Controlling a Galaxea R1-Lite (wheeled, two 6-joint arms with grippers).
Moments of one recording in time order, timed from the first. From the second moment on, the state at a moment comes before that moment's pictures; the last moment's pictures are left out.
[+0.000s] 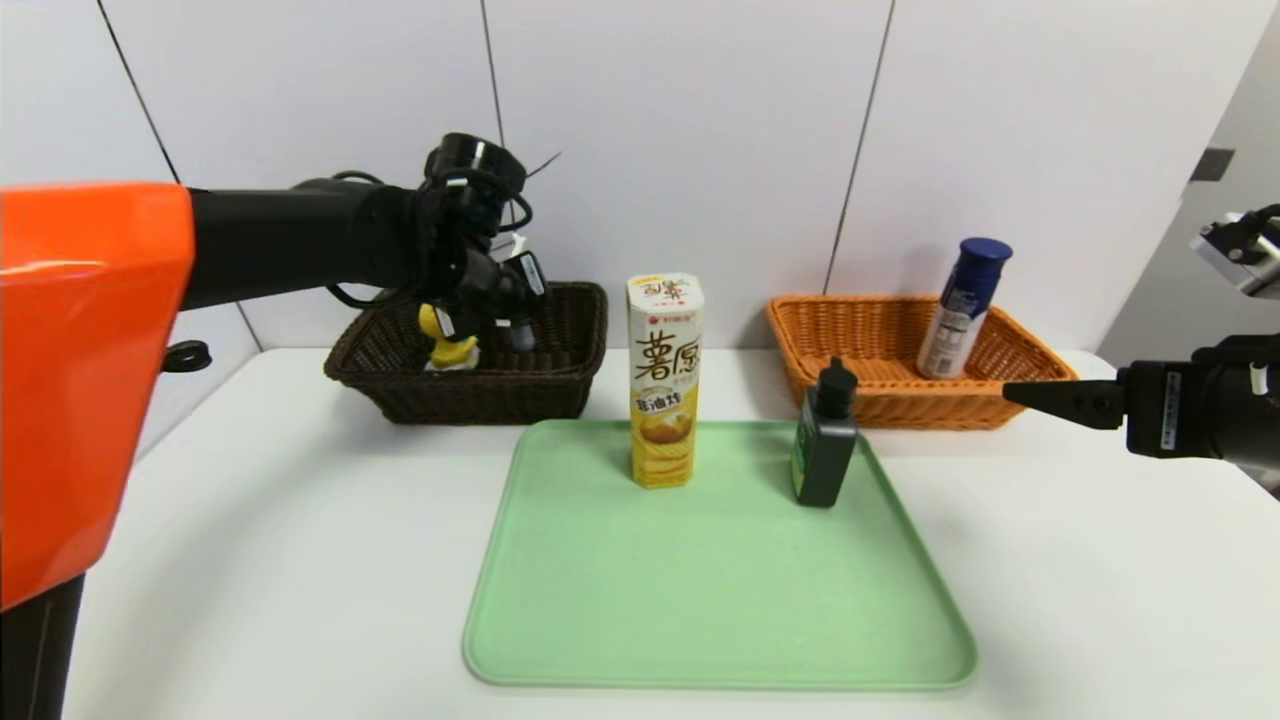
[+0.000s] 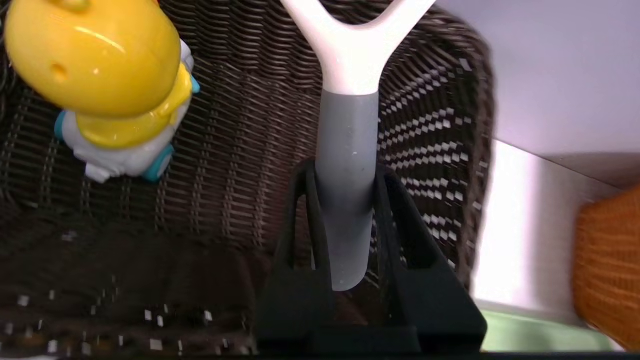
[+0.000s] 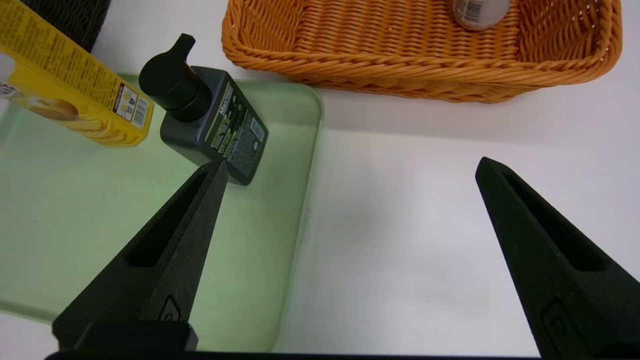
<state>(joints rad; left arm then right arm) -0.39 2.16 -1.96 0.39 0.23 -0.64 0.10 1.29 -0.87 0.05 0.11 0.07</state>
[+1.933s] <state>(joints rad) -0.50 1.59 -1.50 0.53 0.39 -0.53 0.55 1.16 -0.73 -0.02 -0.21 0.34</state>
